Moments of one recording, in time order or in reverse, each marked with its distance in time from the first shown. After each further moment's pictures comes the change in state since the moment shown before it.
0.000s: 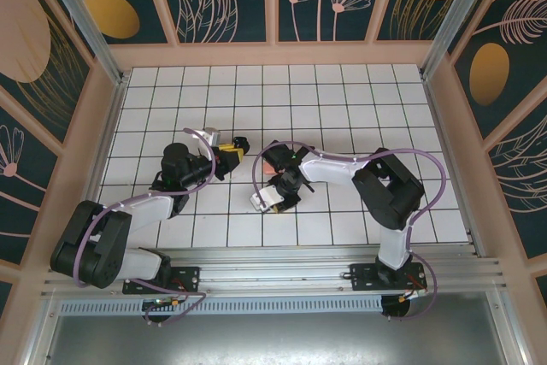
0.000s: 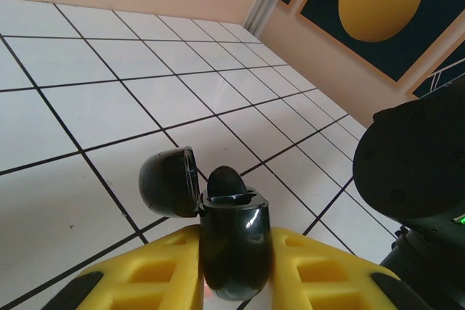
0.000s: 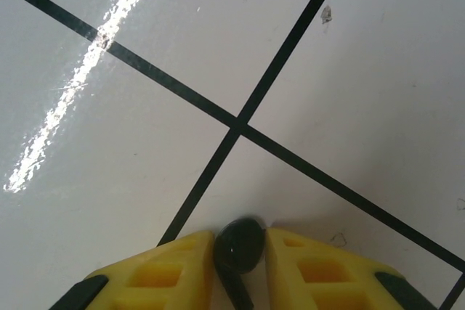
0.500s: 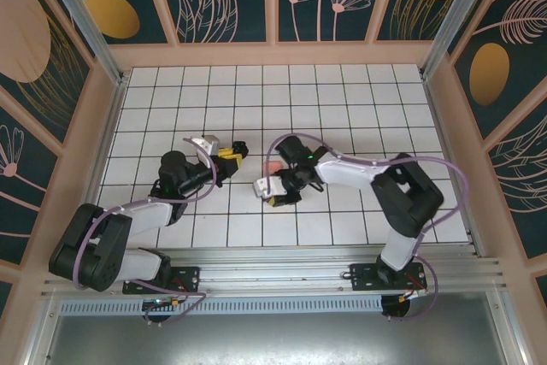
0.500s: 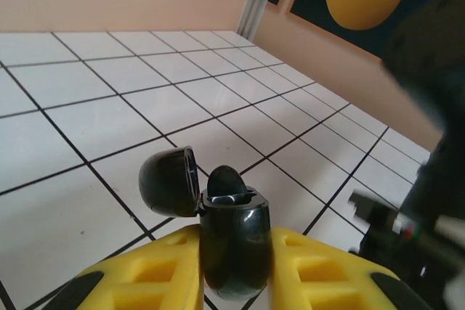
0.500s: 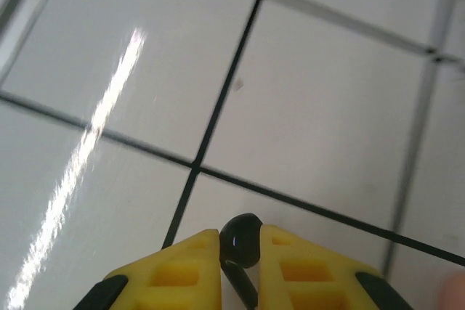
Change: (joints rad) left arm 0.000 -0.019 -0.087 0.124 0.014 0.107; right arm -0.097 -0.176 -0.153 0.234 -0.244 0.257
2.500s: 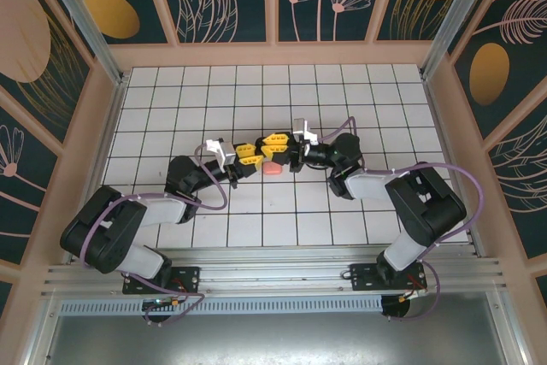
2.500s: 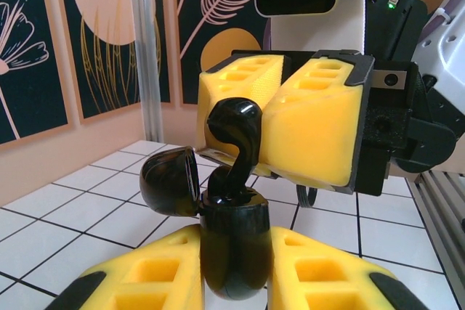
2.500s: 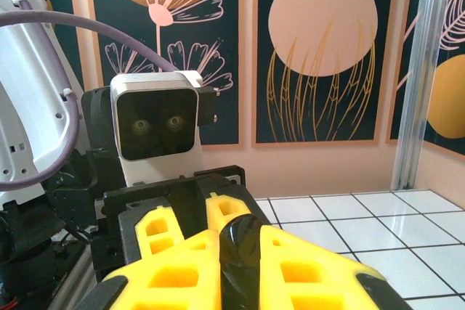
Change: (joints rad) left arm -0.165 0.125 0.056 0.431 0.111 0.111; right arm -0.162 -0.079 -0.351 1.712 -0.310 1.281
